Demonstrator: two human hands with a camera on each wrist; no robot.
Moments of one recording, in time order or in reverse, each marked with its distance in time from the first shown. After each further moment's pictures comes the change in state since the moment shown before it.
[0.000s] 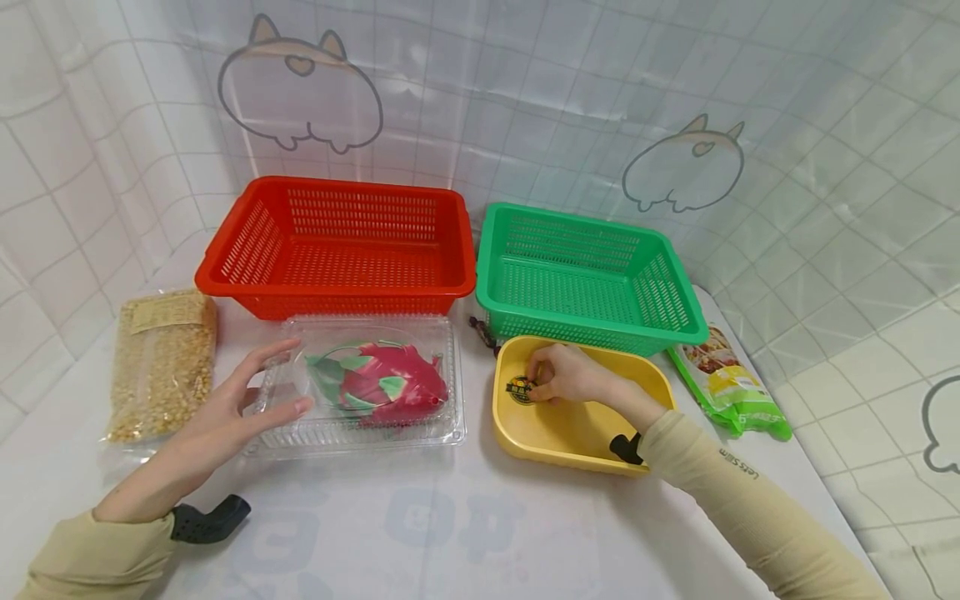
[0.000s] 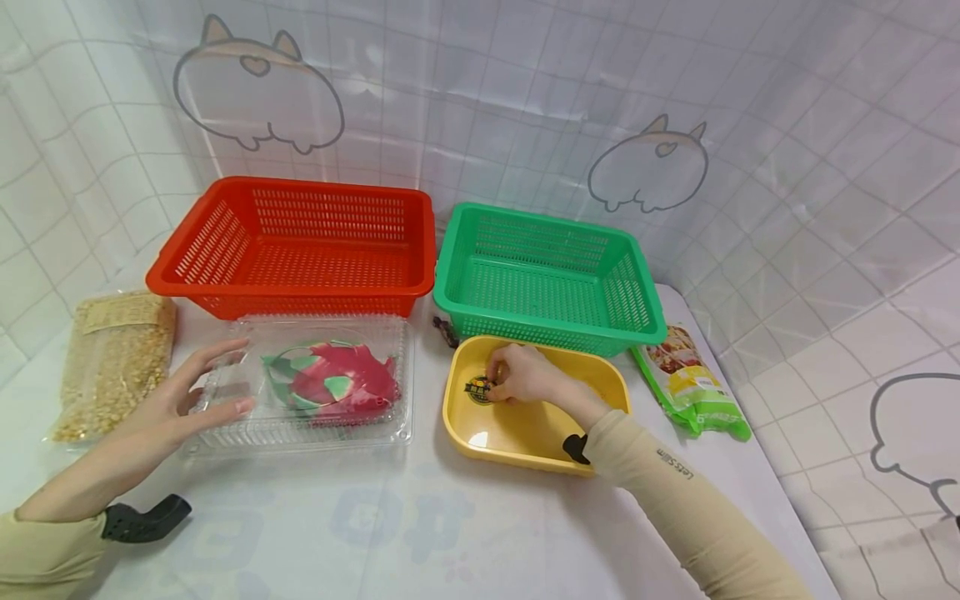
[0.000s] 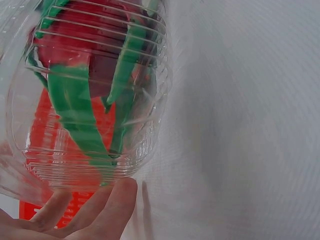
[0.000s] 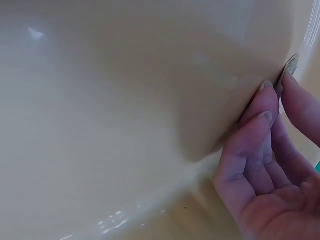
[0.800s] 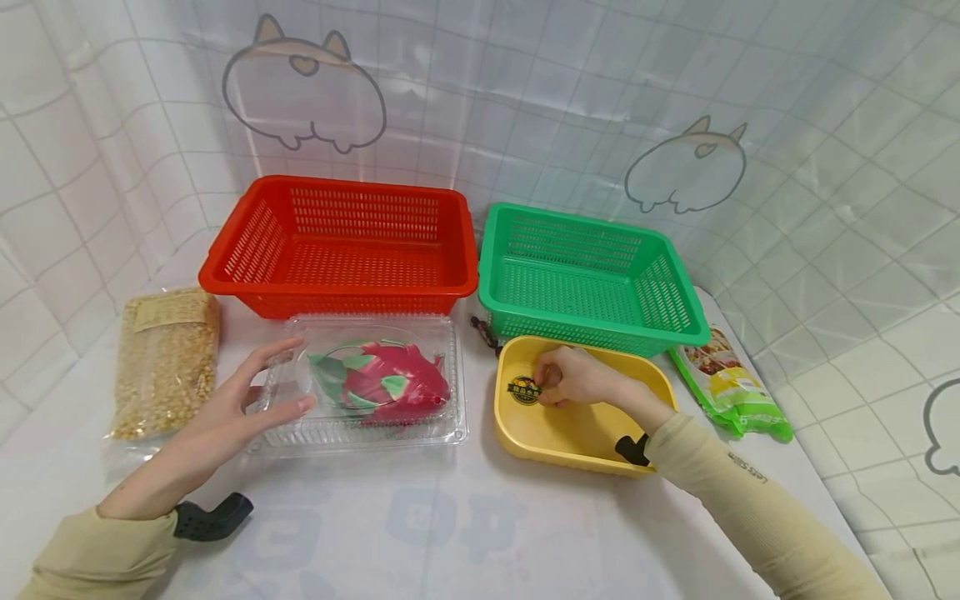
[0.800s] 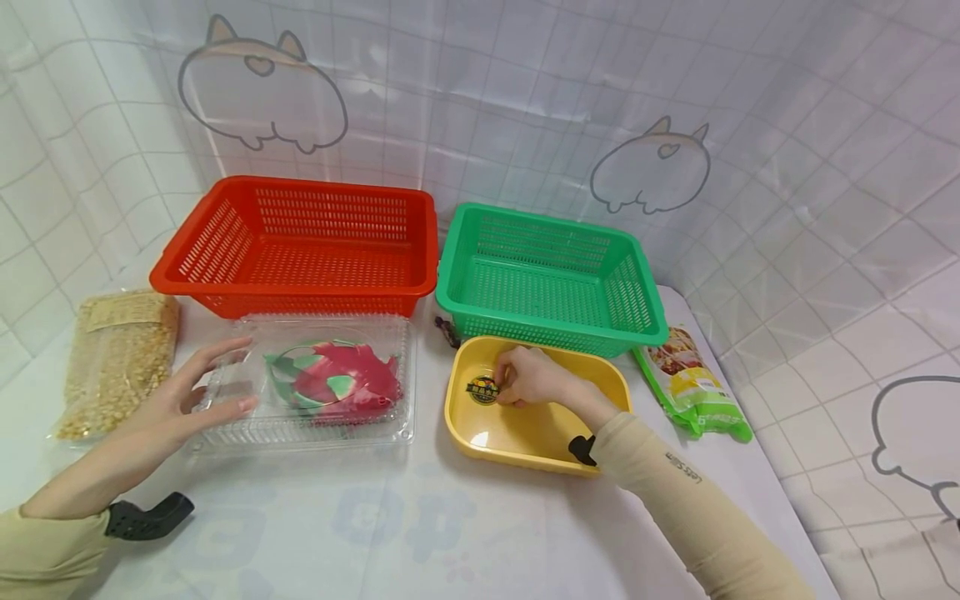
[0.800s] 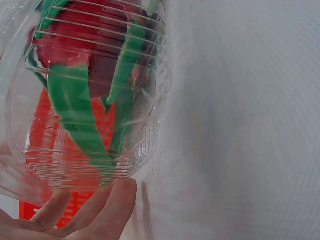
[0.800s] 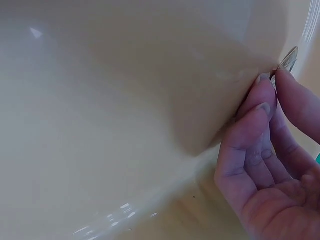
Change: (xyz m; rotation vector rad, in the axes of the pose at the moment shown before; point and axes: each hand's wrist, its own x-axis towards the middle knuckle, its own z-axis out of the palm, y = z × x) left_hand -0.001 0.002 0.000 0.008 0.009 -0.010; right_hand -0.007 0.005 -0.003 0.064 -0.066 -0.022
